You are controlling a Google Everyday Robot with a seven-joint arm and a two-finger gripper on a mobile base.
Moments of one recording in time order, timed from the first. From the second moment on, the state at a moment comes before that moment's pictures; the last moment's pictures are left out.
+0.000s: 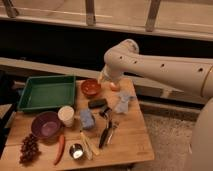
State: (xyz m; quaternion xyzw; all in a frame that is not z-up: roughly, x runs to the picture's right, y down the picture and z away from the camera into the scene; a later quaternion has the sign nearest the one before) arm 0.033 -0.034 0.739 -0.17 0.08 0.77 0.61
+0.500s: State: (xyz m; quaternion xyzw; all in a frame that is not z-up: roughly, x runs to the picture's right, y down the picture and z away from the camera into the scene) arm -0.017 -0.034 0.788 -0.21 0.08 0.78 0.59
